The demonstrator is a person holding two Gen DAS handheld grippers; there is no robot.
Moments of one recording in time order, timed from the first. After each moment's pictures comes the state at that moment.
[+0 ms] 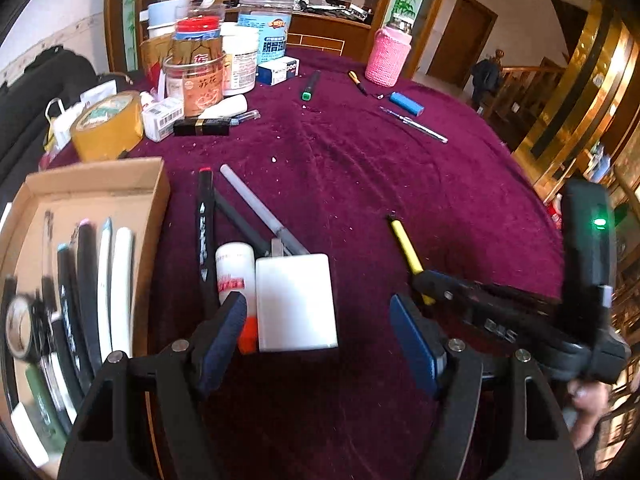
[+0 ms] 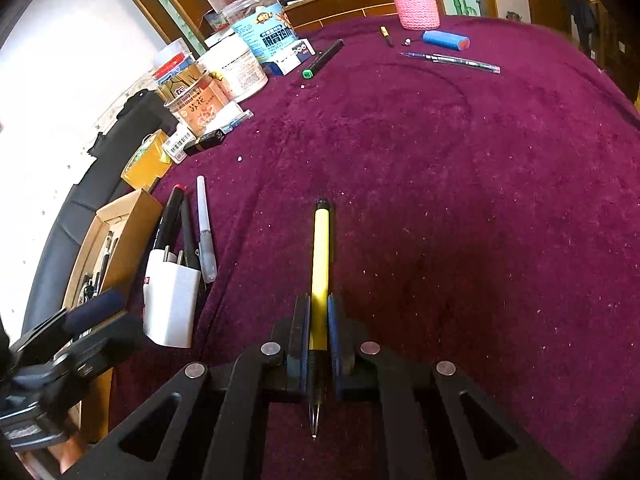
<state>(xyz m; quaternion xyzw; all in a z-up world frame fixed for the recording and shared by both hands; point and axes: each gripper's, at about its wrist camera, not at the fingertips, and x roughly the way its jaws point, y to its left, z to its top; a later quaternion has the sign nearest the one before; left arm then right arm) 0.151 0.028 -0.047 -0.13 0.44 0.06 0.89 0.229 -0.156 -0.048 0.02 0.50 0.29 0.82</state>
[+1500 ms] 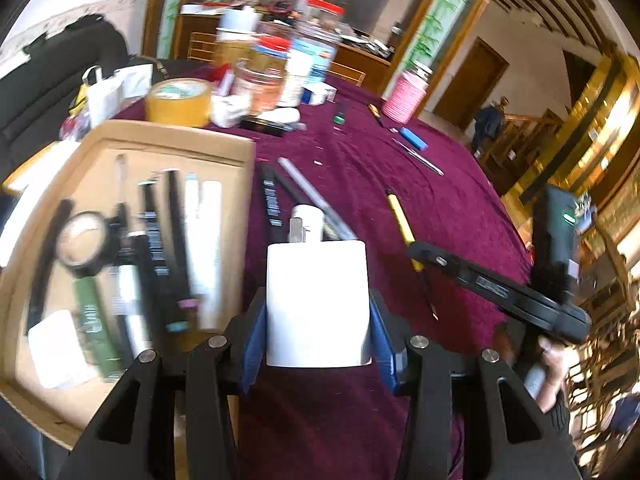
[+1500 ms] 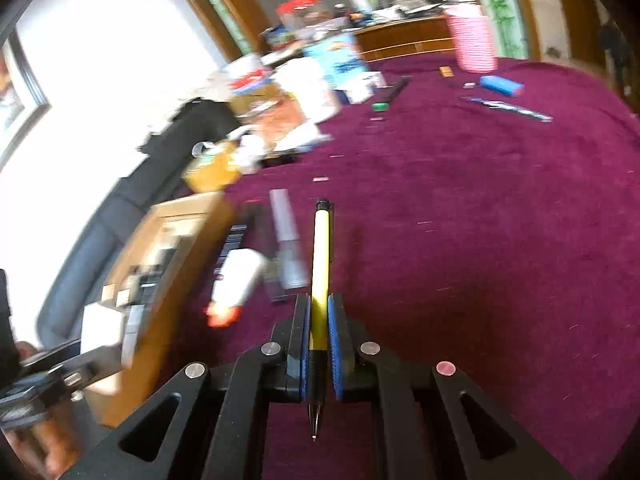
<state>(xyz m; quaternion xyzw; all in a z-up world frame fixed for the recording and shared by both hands) 0.043 0.074 -0.019 -0.22 0.39 0.07 0.89 0.188 -0.131 -0.017 0.03 0.44 0.39 0.81</state>
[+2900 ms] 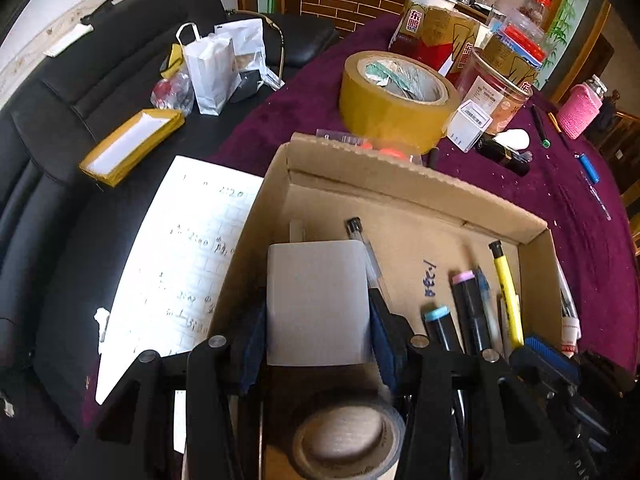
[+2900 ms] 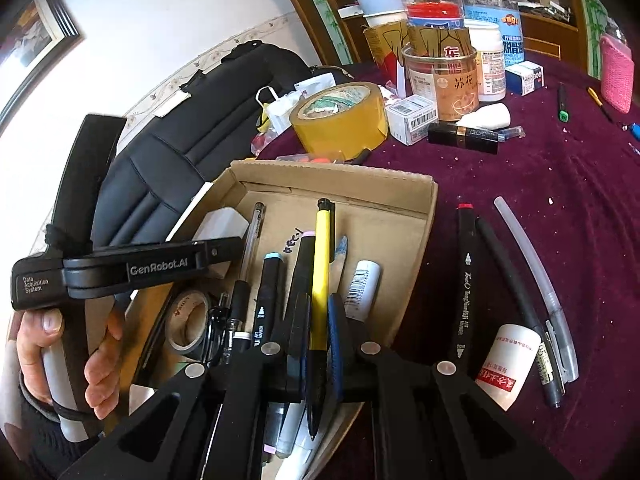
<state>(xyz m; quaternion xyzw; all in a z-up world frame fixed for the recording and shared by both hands) 0.110 0.278 -0.064 -0.19 0.50 0.24 0.81 0.165 0.076 -0.038 -0.06 0.46 0.44 0.77</state>
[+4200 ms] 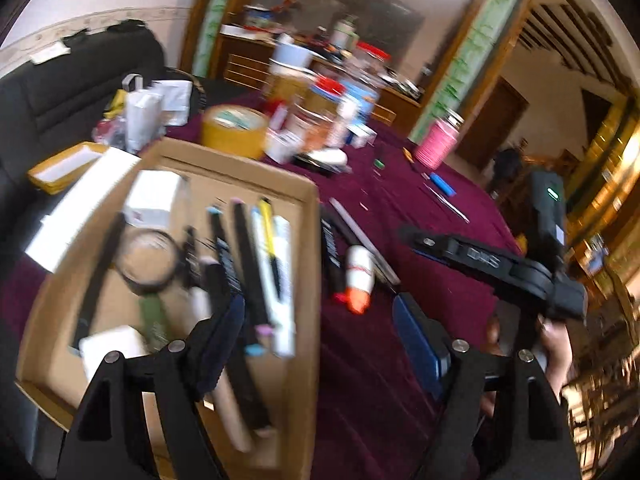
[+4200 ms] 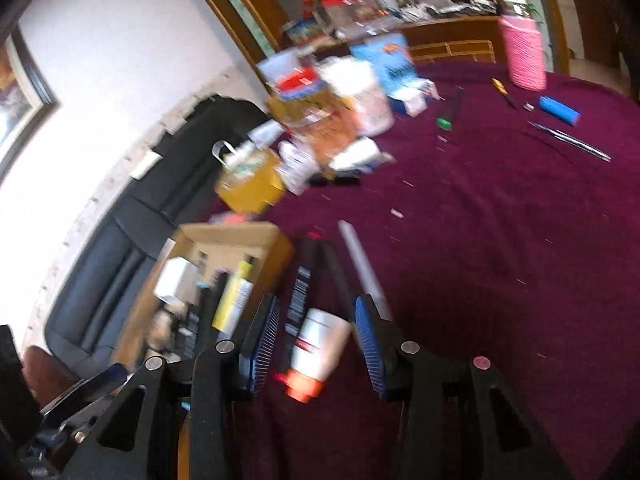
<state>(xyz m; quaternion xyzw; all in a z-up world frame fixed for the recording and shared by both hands) 0.024 0.105 -0.013 -0.23 0.35 0.10 0.90 0.207 -0.048 -0.001 0.01 0.45 0.38 0.81</state>
